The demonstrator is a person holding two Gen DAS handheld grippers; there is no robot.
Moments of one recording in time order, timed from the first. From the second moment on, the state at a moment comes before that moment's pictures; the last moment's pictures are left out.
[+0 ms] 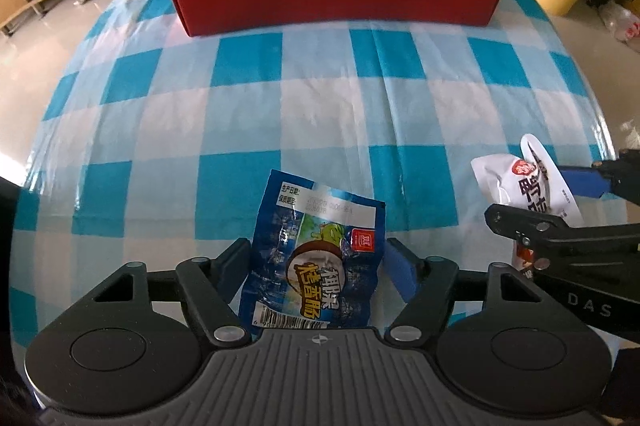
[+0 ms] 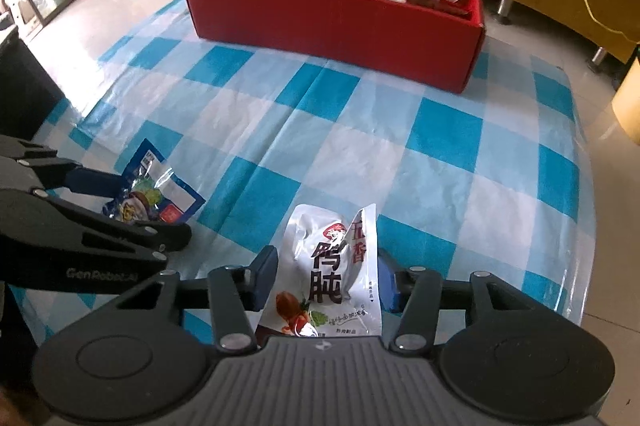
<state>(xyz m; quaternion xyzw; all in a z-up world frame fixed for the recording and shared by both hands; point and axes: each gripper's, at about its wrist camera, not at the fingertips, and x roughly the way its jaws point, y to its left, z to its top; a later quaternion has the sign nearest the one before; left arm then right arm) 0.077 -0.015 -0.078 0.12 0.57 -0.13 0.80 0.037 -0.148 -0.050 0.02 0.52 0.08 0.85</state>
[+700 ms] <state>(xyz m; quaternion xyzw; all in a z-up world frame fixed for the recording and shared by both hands) 0.074 -0.021 -0.039 0.10 0.52 -0.14 0.84 0.022 -0.152 -0.012 0.05 0.47 0.07 0.88</state>
